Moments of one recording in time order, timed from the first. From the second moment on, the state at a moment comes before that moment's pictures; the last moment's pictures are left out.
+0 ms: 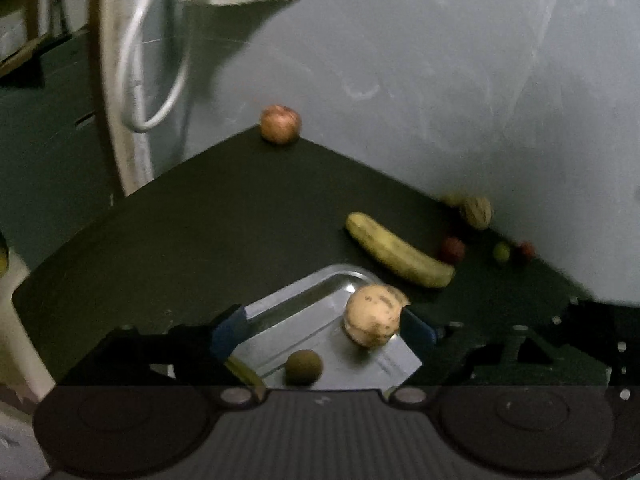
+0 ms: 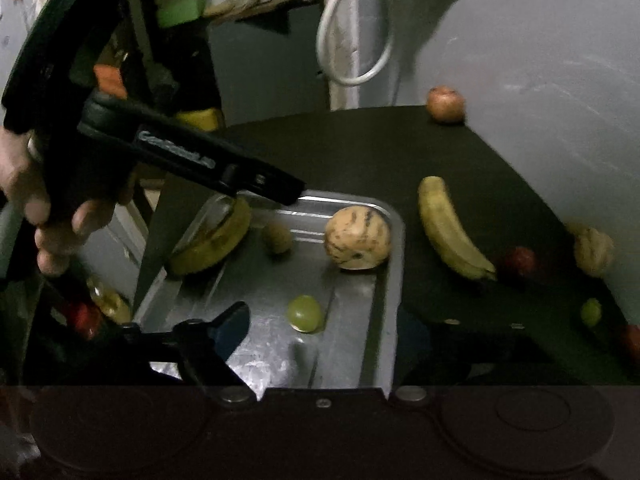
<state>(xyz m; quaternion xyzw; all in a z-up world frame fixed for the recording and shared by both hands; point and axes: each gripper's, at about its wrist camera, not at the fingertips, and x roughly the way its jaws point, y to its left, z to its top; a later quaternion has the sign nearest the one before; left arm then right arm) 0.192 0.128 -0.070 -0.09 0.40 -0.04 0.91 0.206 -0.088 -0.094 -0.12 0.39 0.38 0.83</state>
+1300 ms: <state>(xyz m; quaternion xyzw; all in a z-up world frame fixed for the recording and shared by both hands) 0.088 -0.032 0.031 -0.07 0.35 0.06 0.93 0.176 -0.278 -0.043 0.07 0.37 0.35 0.86</state>
